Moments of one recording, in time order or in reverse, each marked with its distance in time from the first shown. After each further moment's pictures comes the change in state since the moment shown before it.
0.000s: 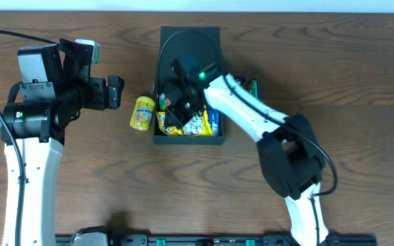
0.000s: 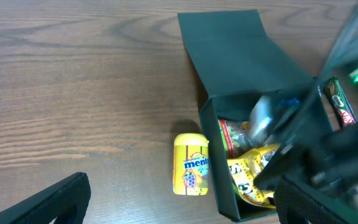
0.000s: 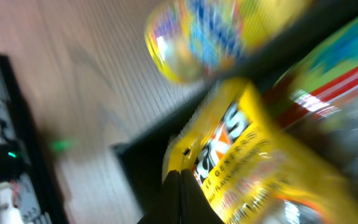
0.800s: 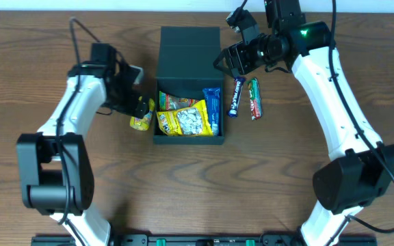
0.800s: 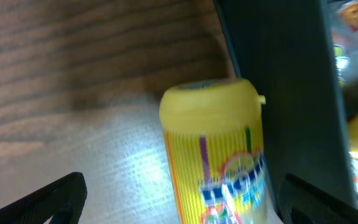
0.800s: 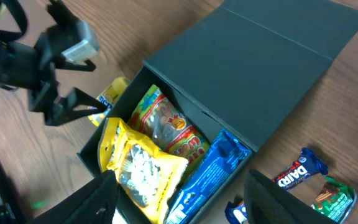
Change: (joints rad) left arm -0.138 0.581 -0.001 0.047 -0.126 0.181; right arm -0.358 -0.251 0.093 -0.092 0.057 0.003
